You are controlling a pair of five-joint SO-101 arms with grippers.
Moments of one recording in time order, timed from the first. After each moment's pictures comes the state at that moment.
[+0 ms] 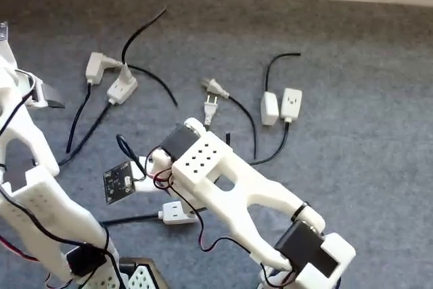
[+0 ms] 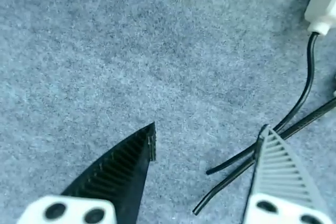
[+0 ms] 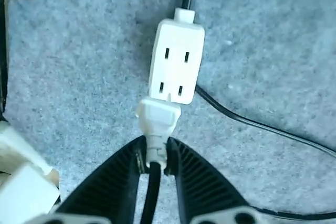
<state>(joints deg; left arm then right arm) -38.9 27.0 -23.8 80.4 -11.6 -53.8 -2.6 12.1 89.5 59.4</state>
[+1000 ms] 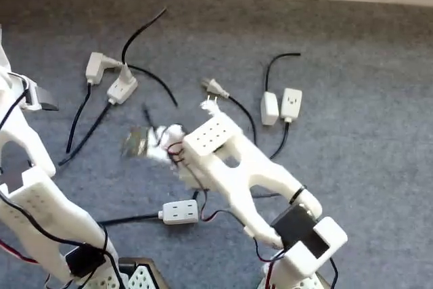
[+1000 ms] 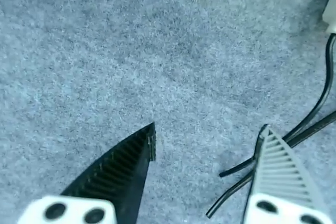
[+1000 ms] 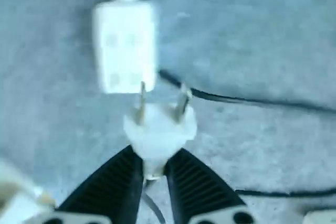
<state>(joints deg) -40.8 27.4 -23.8 79.3 -14.2 -44.1 3.9 11.0 81.8 48.7</state>
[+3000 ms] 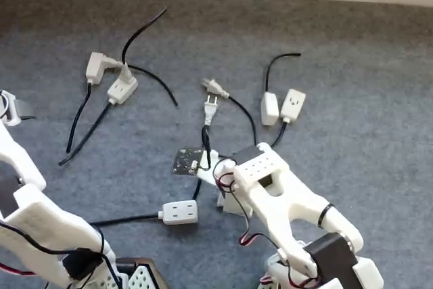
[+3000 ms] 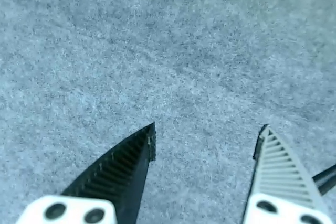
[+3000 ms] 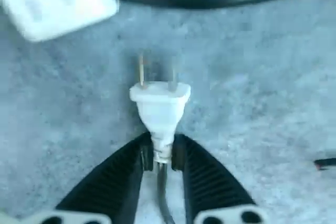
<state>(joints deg) -47.6 18.2 -7.2 62.7 -20.2 -34.4 -13.5 51.5 59.7 48.8</state>
